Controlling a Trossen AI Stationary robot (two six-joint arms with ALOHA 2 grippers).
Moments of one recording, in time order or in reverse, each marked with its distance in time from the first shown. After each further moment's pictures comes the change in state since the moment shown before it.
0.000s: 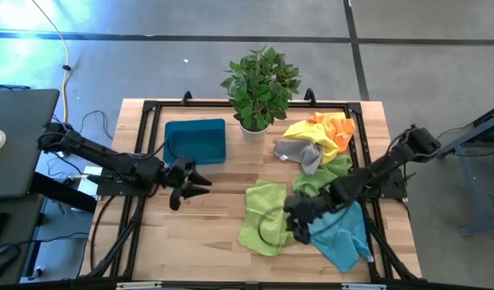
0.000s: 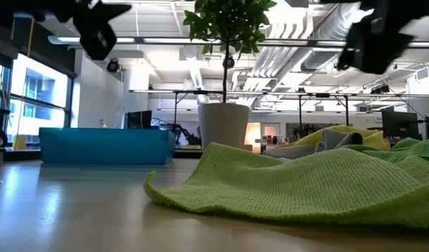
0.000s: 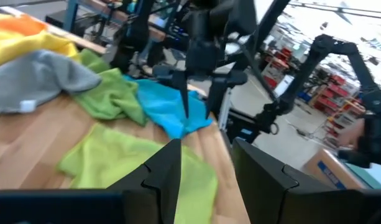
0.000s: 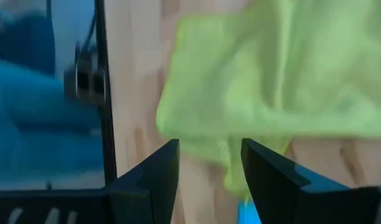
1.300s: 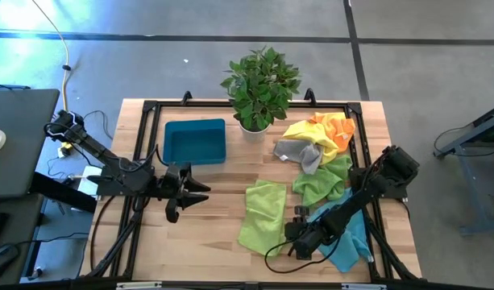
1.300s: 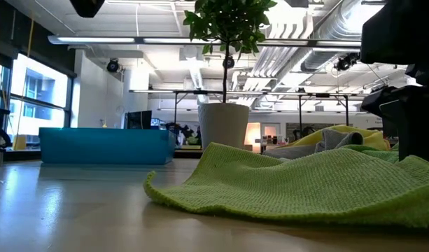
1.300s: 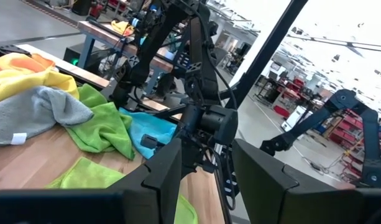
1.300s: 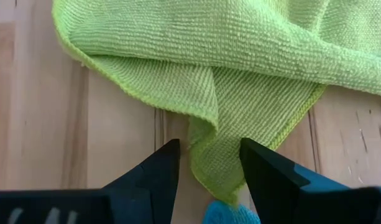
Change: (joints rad) left arm -0.280 0.085 0.166 0.002 -0.402 -0.008; right arm 0.168 0.348 0.003 0.060 0.269 -0.072
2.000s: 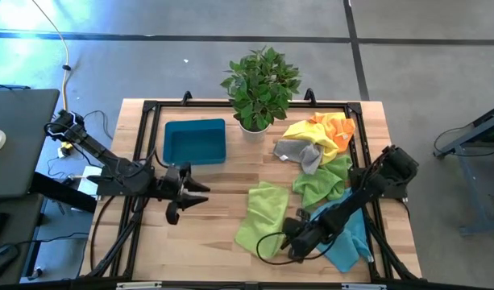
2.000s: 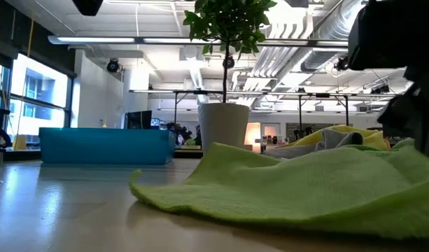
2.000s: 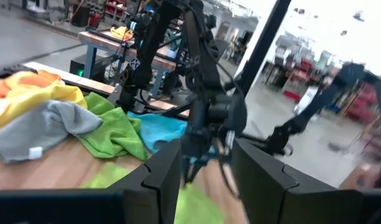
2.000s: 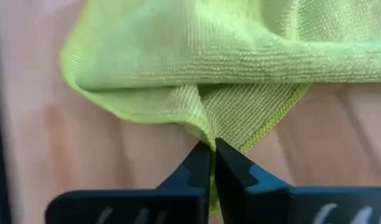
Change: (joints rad) left arm -0.009 0.003 0.000 -0.026 -0.004 0.142; right arm -0.017 -0.021 -0.005 0.104 -0.073 0.325
